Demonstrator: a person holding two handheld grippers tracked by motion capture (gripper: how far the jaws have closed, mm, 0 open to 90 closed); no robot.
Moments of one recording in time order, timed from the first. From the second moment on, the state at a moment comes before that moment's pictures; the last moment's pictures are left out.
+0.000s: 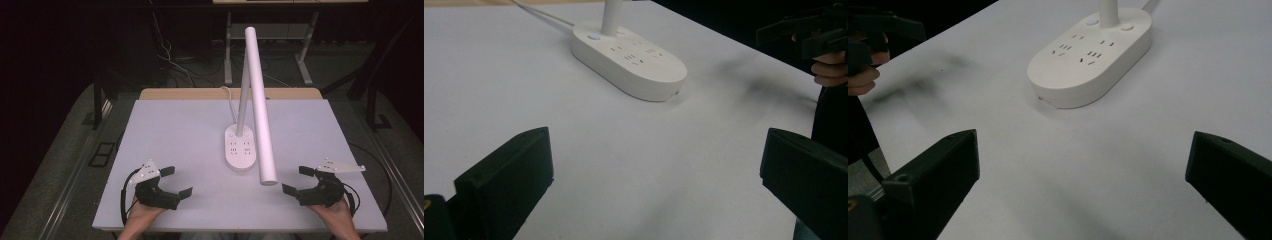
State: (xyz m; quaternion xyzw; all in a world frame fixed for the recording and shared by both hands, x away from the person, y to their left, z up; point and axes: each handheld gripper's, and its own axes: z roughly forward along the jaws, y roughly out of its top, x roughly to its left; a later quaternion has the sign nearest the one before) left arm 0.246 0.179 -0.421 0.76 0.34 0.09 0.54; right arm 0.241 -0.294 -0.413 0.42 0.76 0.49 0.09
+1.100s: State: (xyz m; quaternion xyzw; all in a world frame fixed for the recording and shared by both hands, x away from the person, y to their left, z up) left arm 0.247 0.178 -0.420 0.77 0.35 0.07 0.52; right arm 0.241 -0.291 -0.414 0.40 0.77 0.48 0.08
